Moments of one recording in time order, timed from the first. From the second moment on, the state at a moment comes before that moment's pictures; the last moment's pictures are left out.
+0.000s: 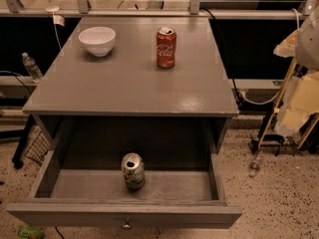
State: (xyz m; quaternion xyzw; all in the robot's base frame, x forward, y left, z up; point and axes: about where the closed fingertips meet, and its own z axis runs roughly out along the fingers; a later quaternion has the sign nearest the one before) arm 0.438 -0.217 0.976 -0.60 0.78 -0.03 0.16
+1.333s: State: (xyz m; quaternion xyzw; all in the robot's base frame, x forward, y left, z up) arm 0.397 -0.185 0.912 -0.57 0.79 0.07 0.20
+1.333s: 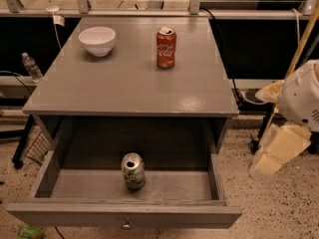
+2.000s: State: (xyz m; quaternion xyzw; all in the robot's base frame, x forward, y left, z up) arm 0.386 -0.115 0.824 -0.56 0.77 0.21 0.21
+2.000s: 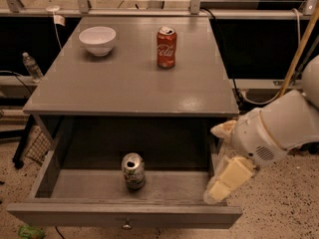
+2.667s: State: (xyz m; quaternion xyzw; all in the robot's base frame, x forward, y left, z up) arm 0.387 -0.106 0.818 -0.56 0.77 0.23 0.22
